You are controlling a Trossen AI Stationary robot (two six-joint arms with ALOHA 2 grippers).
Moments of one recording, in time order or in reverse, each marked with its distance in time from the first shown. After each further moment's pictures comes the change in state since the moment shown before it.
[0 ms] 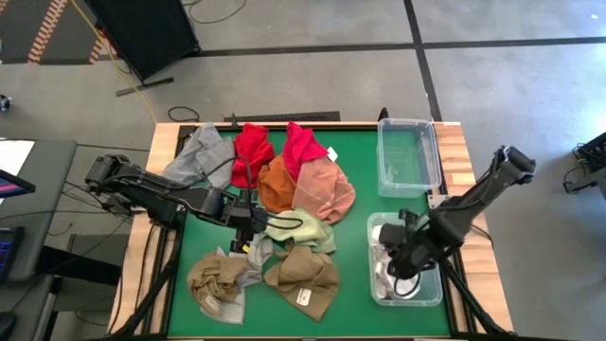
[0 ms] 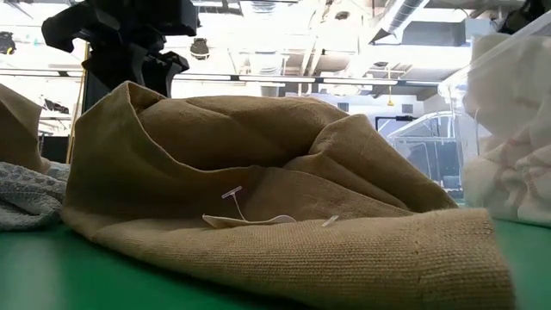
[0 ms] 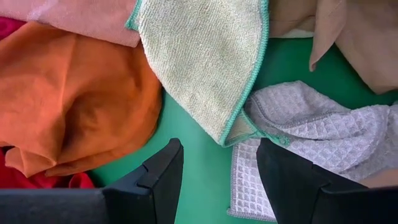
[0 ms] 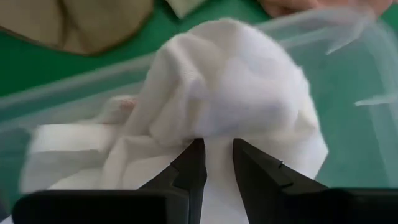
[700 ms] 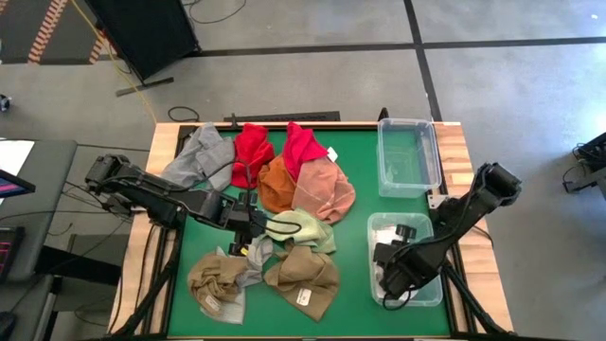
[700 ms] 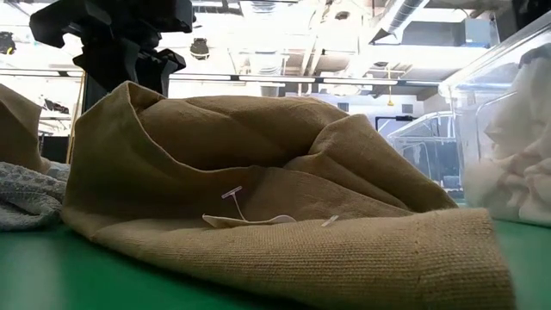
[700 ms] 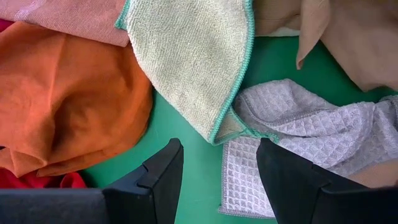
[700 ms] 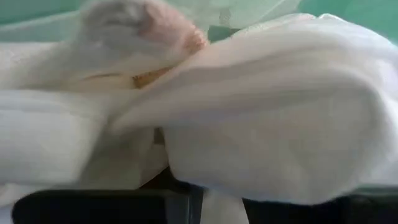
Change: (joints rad) left arm -0.031 0.000 0.000 -0.007 0.000 -0.022; right arm 0.059 0.247 0.000 -0.058 -0.091 0.064
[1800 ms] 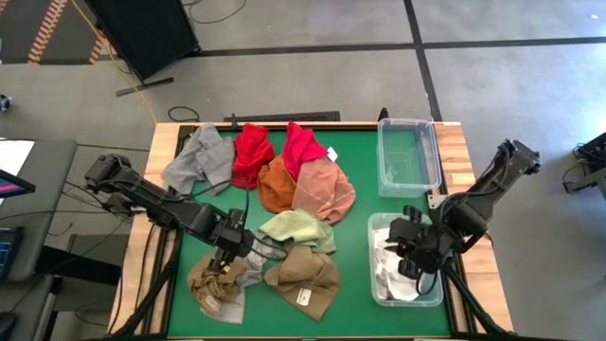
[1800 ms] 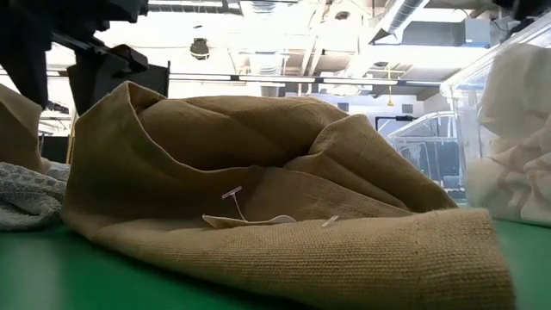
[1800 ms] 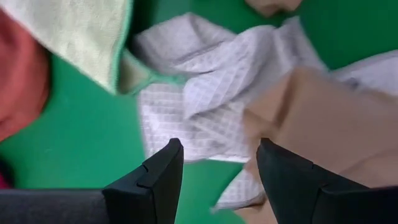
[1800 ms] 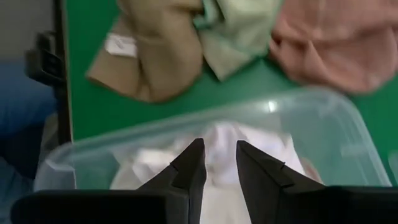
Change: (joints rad) left arm -0.160 0.000 0.000 -0.139 0.161 -0.088; right arm -0.012 -0.407 0.038 0.150 0.184 -0.135
